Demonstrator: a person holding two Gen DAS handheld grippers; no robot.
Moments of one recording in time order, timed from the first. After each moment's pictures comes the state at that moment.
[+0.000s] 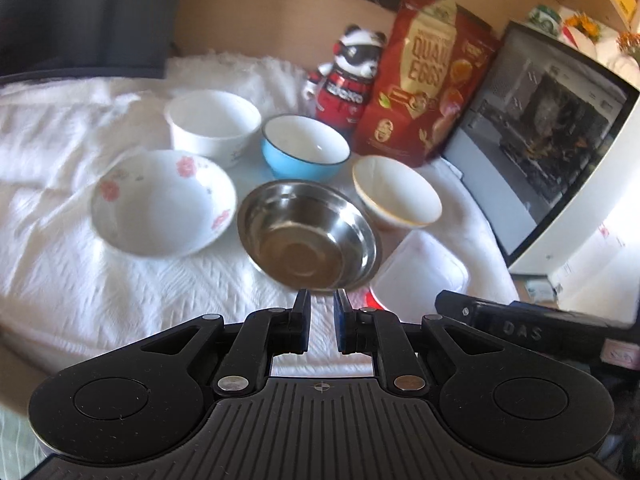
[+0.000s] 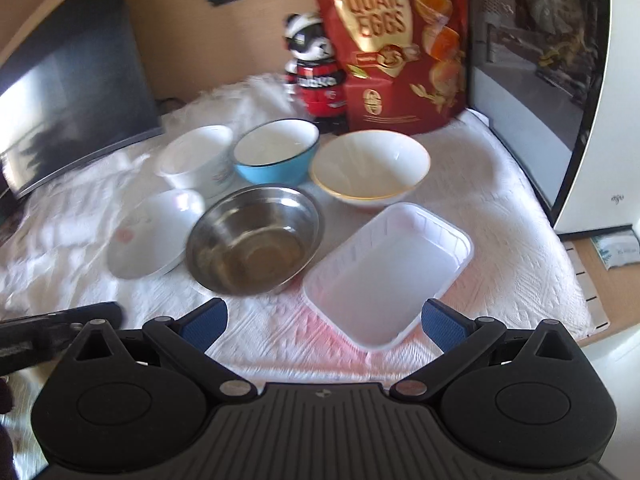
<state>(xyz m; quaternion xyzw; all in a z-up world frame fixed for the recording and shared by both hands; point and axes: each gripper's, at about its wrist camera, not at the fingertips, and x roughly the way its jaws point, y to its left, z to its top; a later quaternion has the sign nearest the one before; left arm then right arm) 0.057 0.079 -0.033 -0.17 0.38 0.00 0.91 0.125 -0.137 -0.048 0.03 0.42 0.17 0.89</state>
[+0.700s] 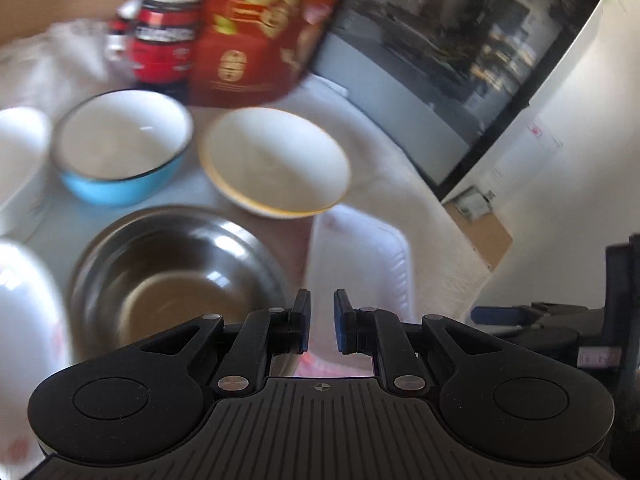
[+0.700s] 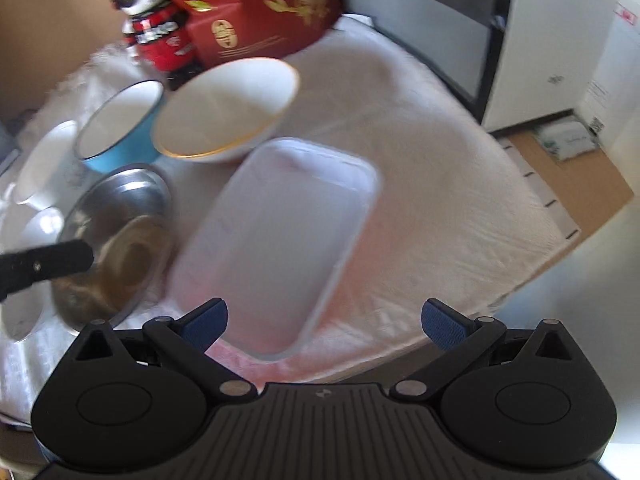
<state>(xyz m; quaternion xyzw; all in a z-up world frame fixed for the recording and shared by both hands) 0.235 0.049 -0.076 -0.08 0.47 -0.25 0.84 0.185 -0.165 -0.114 0.09 0.53 0.01 0.84</state>
